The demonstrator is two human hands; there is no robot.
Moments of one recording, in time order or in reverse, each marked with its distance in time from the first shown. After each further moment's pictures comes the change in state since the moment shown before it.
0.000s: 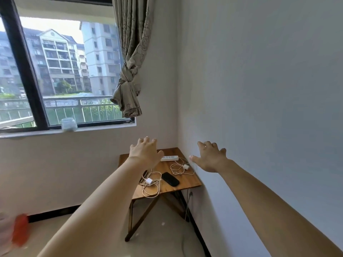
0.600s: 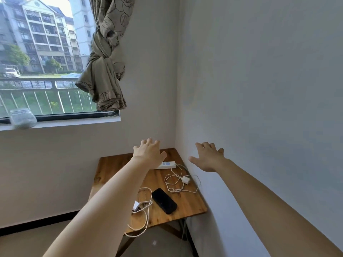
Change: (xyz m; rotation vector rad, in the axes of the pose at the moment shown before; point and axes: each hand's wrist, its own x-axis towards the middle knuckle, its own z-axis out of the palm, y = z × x) left_hand 0.348 -0.022 0.161 -0.056 -0.123 -0.012; right_hand 0.360 0.046 0.108 -0.032 -0.118 0.013
